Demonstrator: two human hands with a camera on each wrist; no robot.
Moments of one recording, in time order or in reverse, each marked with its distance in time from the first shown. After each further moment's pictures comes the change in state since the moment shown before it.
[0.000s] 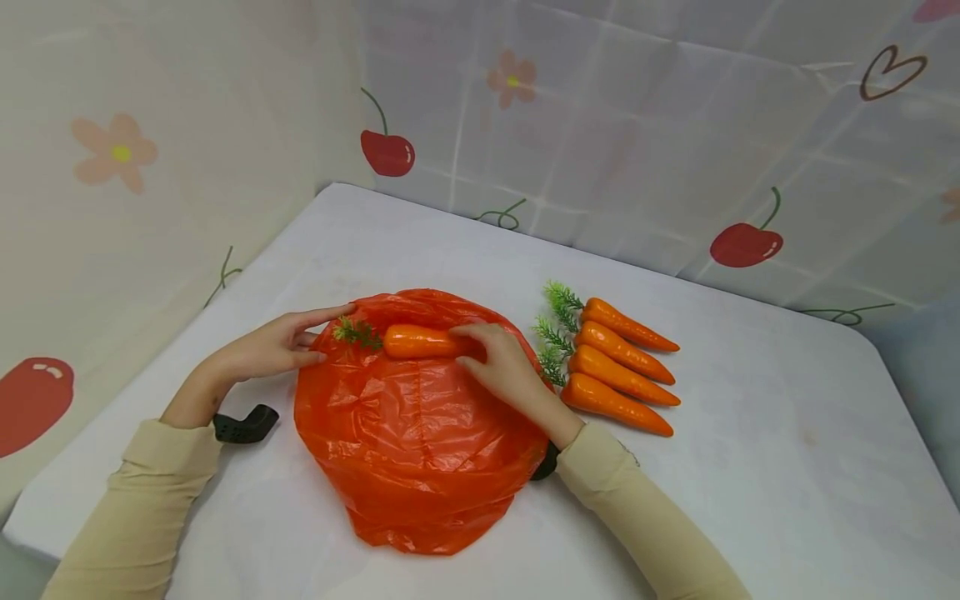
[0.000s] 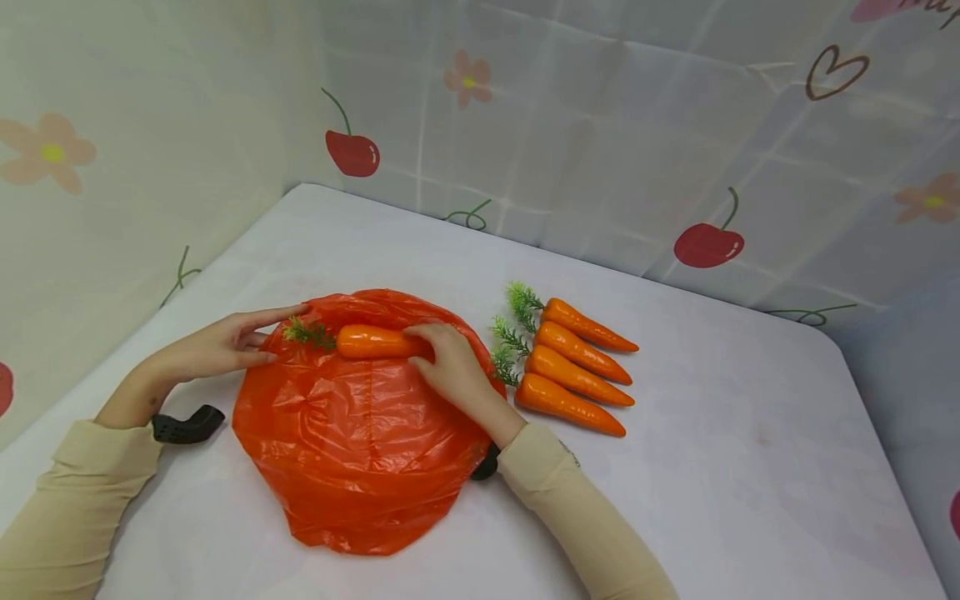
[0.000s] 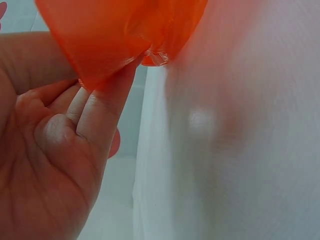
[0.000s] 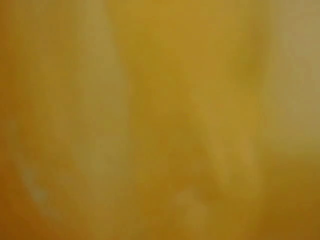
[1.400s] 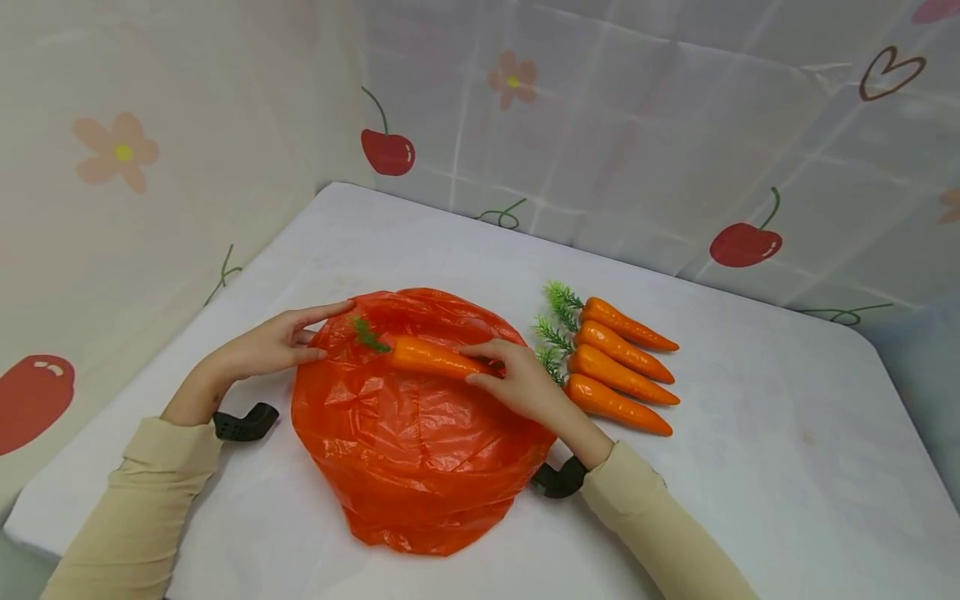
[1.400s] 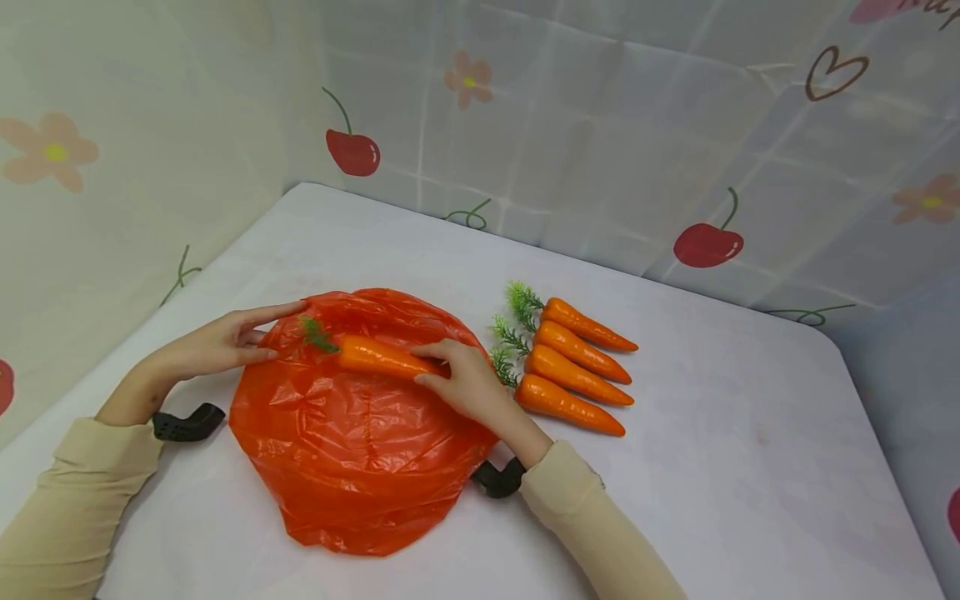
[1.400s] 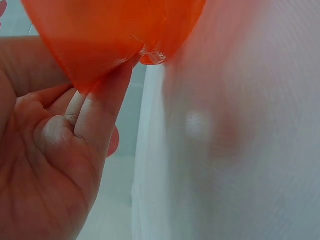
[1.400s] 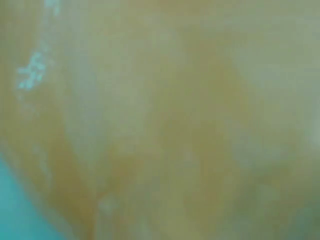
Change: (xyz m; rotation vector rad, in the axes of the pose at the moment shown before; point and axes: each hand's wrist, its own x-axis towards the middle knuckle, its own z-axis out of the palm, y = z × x) left_hand 0.000 -0.001 0.000 0.002 0.017 0.014; right_hand -0.027 -0.006 -0.019 0.090 -0.084 0.021
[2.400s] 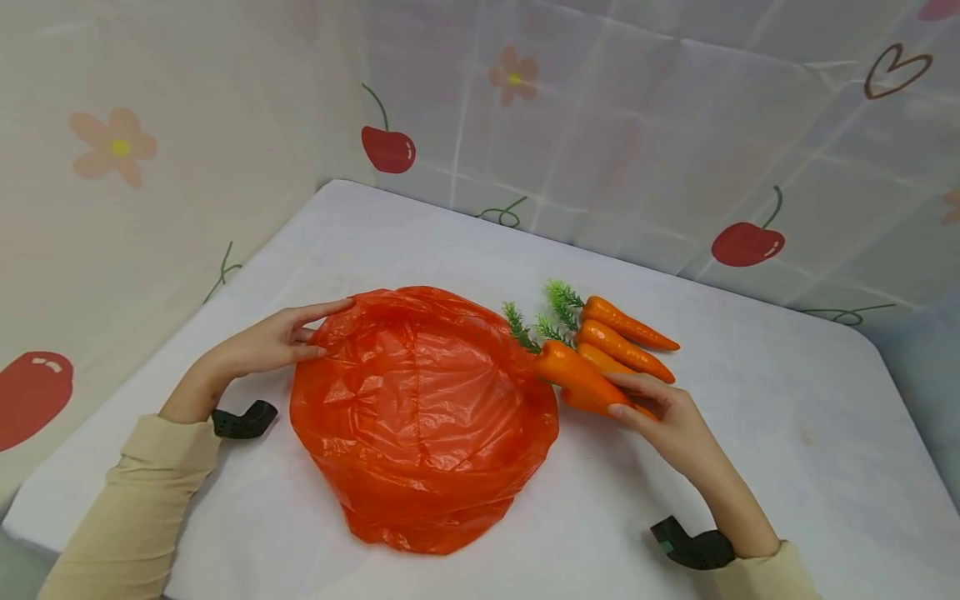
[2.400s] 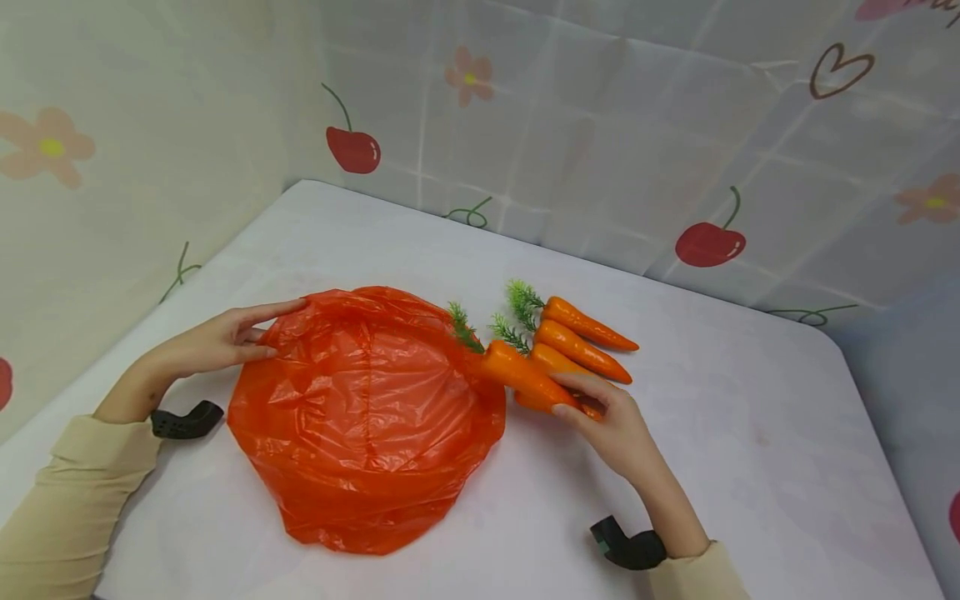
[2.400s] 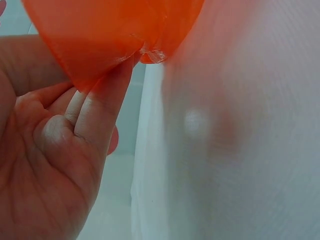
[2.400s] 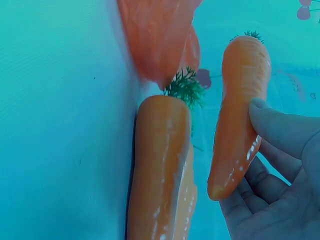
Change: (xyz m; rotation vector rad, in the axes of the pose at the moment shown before) left_hand 0.000 -0.002 -0.001 -0.017 -0.003 -0.037; right_hand -0.126 0.038 -0.085 0.124 0.209 0.225
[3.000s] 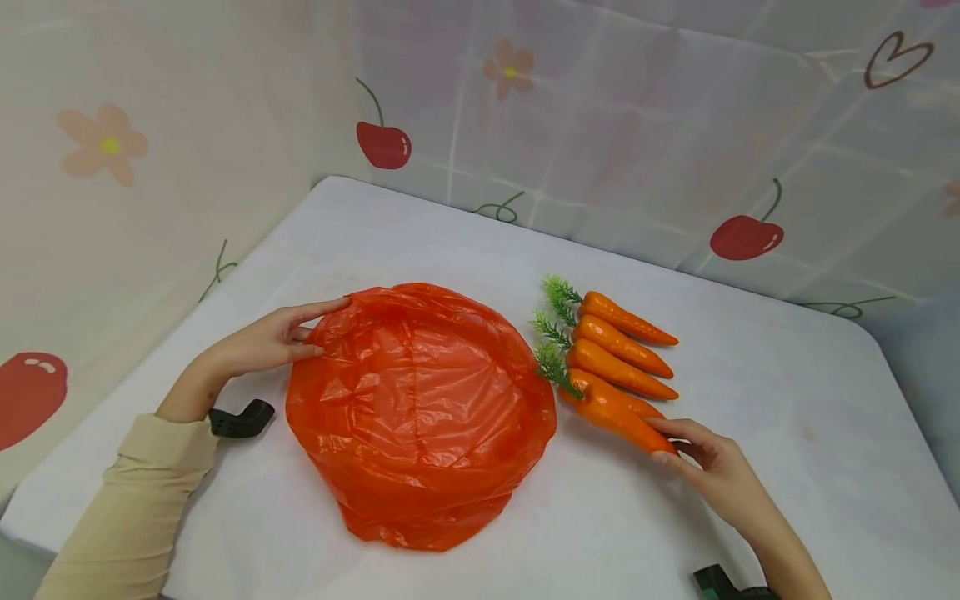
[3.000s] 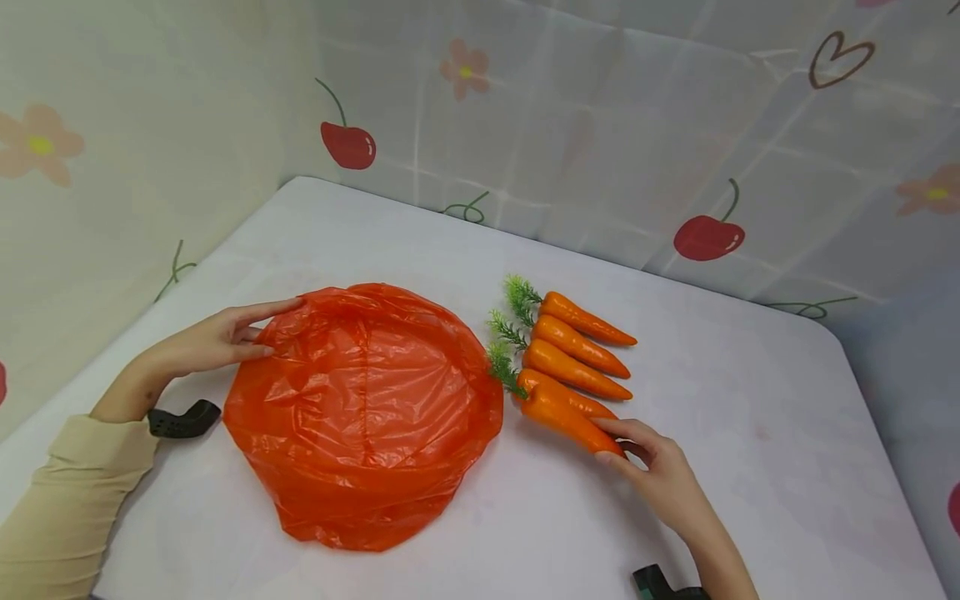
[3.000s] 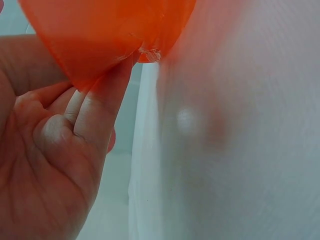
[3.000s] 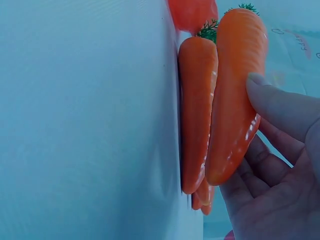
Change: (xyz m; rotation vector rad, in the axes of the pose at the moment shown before) left_hand 0.001 -0.003 0.001 0.012 -0.002 -0.017; right_hand -0.055 0.035 -0.019 -0.070 0.026 0.015
